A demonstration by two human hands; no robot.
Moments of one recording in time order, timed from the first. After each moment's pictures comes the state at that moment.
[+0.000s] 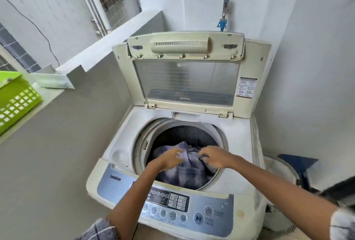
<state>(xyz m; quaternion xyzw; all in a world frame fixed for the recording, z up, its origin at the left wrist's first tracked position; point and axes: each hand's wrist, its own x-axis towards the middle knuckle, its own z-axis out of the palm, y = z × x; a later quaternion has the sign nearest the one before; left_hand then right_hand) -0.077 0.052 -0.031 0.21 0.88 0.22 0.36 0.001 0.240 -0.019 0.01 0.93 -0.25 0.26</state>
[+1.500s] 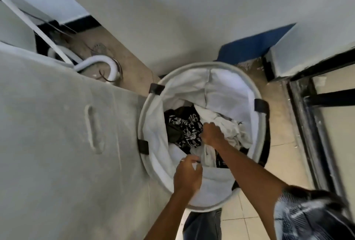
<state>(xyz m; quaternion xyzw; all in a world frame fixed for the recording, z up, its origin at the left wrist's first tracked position) 0.081 0.443 -0.530 0.07 0.84 0.17 0.52 0.085 0.580 -0.624 0.42 0.74 -0.40 0.35</state>
